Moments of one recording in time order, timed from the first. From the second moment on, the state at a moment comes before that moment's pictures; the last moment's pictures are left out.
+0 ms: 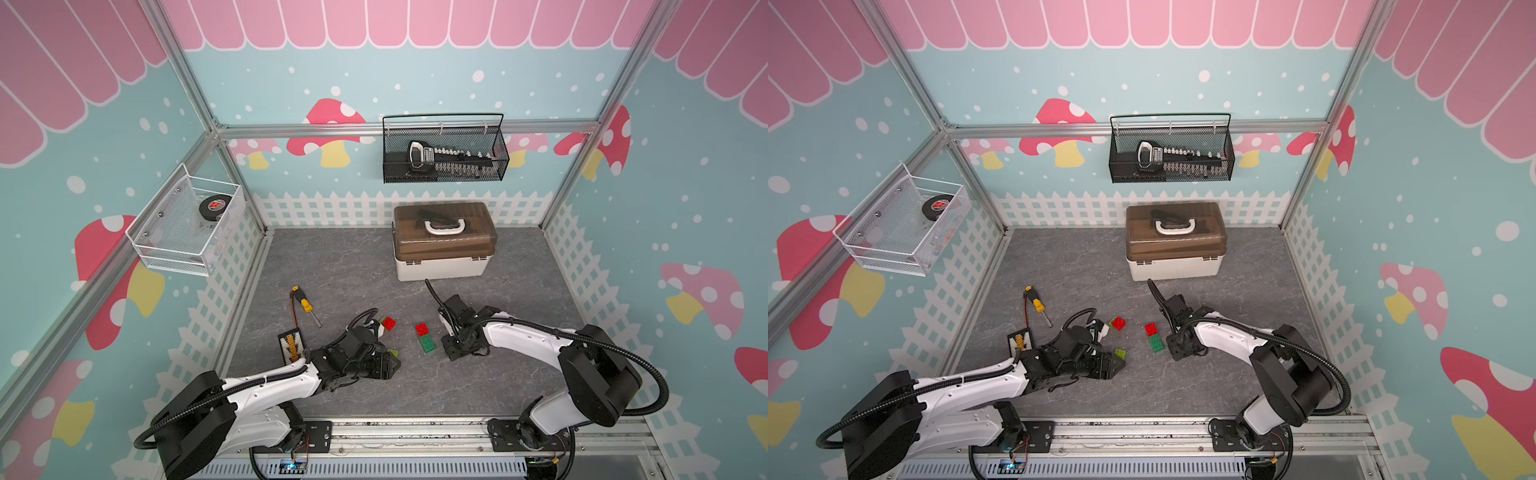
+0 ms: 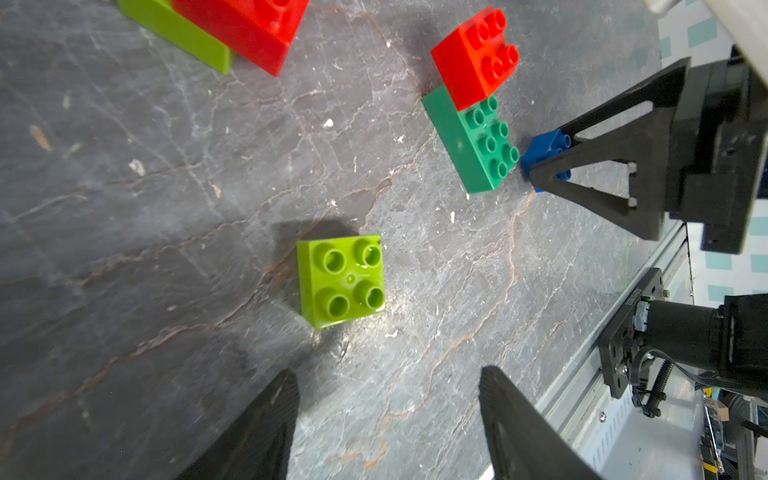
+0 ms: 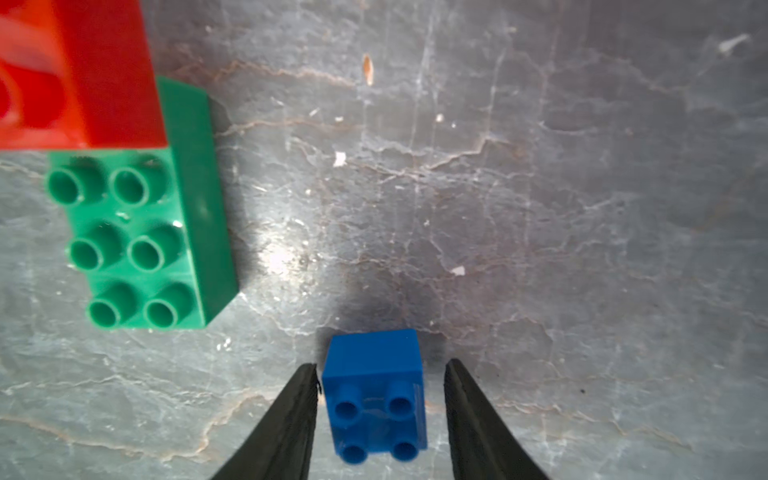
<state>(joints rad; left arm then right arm) -0.84 1.18 0.43 -0.09 0.20 -0.73 0.67 1.52 0.83 -0.68 0.05 0.28</state>
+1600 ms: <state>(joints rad) -0.84 1.22 0.43 -0.08 0.20 -0.72 0.79 1.58 1.01 -0.73 -0.04 0.29</state>
